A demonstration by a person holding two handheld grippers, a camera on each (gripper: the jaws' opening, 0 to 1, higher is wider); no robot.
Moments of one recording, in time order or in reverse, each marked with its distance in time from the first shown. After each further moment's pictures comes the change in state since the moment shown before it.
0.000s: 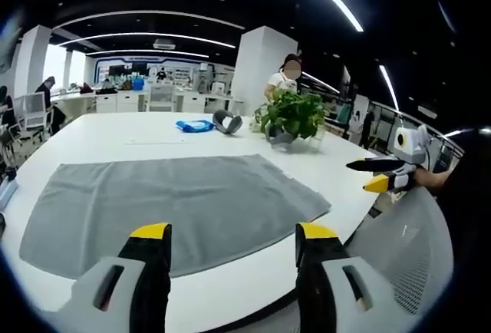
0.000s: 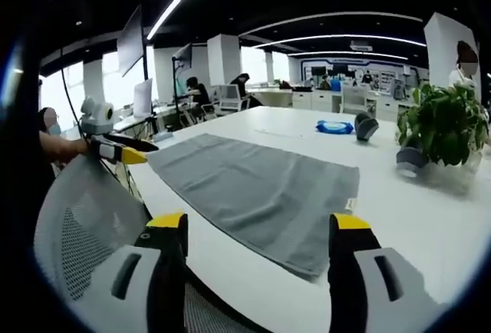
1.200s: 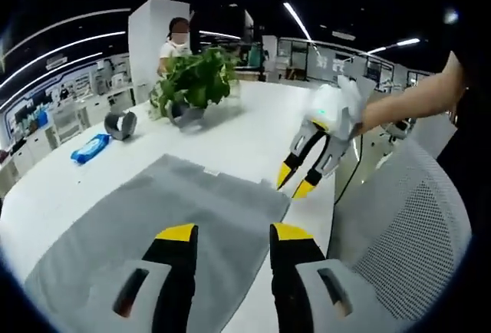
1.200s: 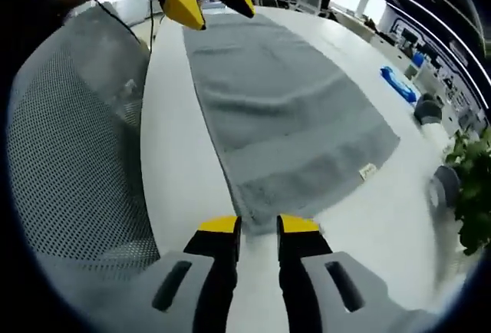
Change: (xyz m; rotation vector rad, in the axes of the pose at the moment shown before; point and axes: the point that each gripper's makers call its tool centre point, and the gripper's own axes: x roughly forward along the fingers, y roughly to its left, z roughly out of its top) left arm 0.146 -0.135 0.010 0.418 0.240 -0.453; right arm 0.040 -0.058 -0.108 -0.473 0.621 0.293
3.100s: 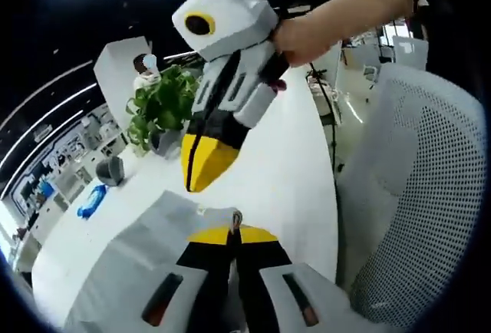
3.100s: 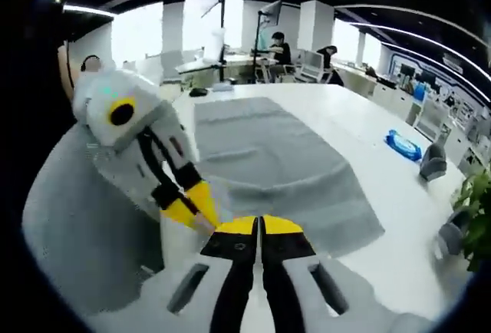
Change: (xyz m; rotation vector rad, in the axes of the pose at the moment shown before) left arm 0.011 -0.032 0.000 0.317 -0.072 0.063; right arm -0.038 -0.058 0.119 0.094 -0.367 -0.069
